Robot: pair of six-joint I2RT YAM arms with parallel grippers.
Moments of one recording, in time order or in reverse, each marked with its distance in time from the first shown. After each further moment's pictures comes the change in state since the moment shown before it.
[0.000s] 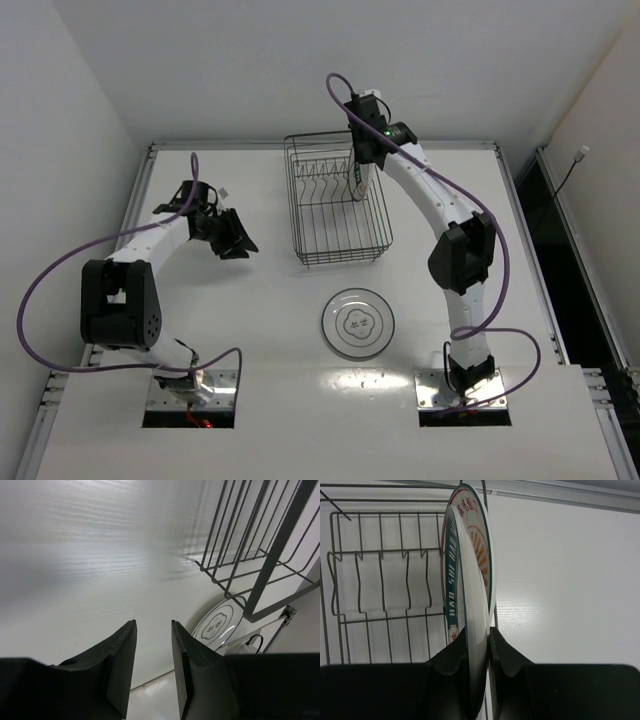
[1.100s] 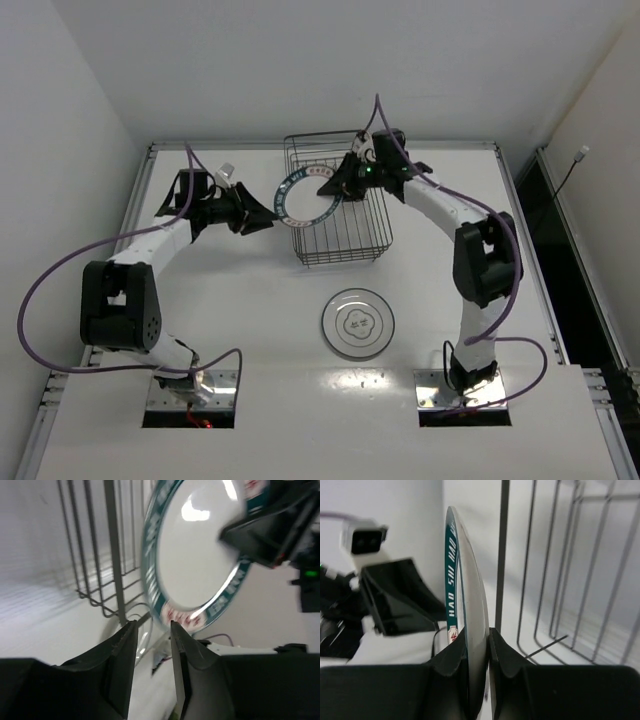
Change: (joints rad) left arm -0.024 -0.010 -0.067 0.516 0.362 -0.381; right arm -0.099 -0.187 -0.709 0.652 -1.207 0.681
